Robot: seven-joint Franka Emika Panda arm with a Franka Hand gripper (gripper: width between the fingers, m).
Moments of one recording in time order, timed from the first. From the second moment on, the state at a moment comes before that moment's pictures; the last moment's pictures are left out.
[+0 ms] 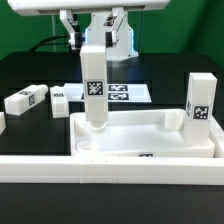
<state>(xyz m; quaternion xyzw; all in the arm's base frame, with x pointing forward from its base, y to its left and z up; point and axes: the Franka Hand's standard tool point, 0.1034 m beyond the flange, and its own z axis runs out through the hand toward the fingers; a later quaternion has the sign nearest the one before) 0.625 -0.053 0.174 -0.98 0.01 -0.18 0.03</state>
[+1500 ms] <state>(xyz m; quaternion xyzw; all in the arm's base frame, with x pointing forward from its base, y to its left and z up) 0.623 -0.064 0.157 -0.98 -0.03 -0.19 -0.01</state>
